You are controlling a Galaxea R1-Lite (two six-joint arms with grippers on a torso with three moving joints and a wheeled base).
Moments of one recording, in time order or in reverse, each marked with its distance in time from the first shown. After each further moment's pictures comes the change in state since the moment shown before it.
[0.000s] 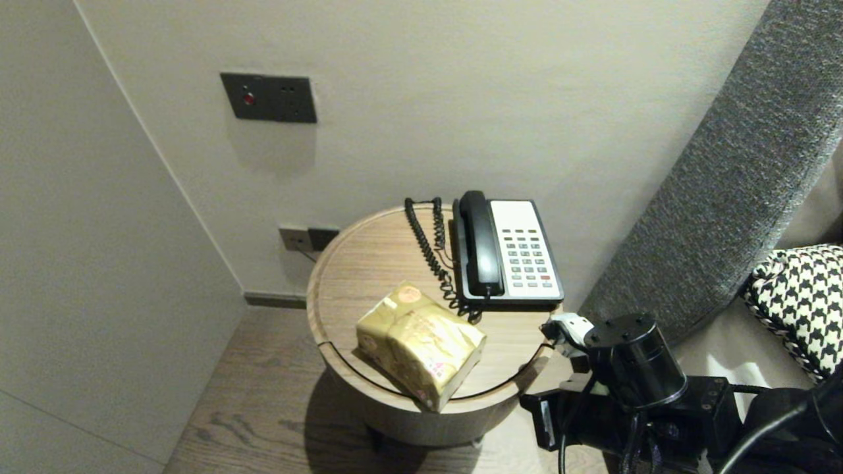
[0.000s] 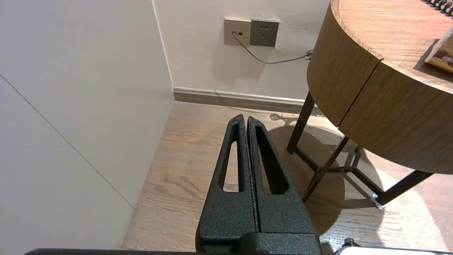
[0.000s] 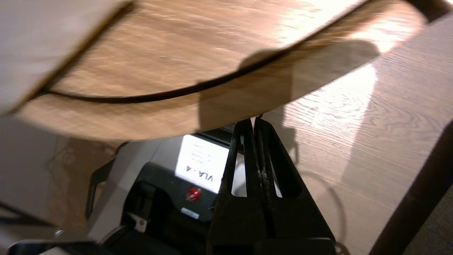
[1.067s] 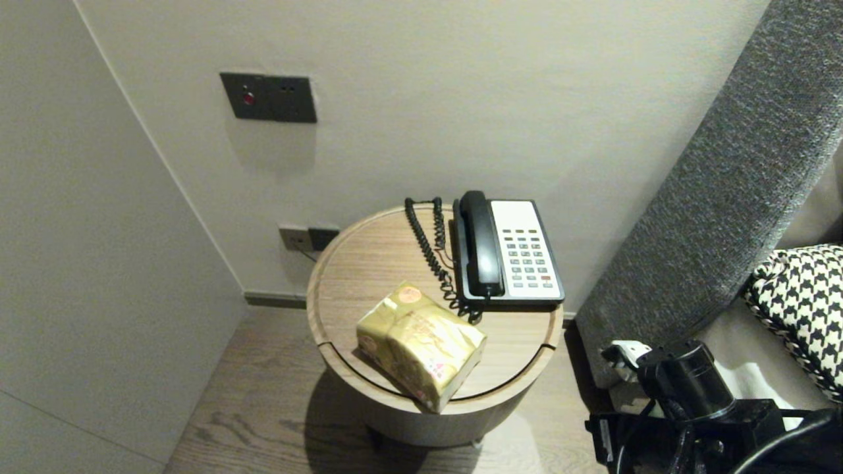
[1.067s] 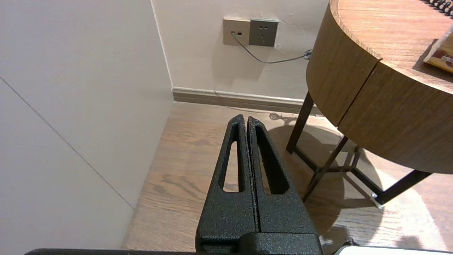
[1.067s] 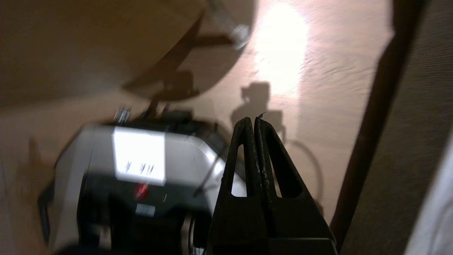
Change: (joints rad) left arm 0.000 0.000 0.000 0.000 0.000 0.000; right arm -0.226 -0.005 0.183 -0.010 -0.026 -0.018
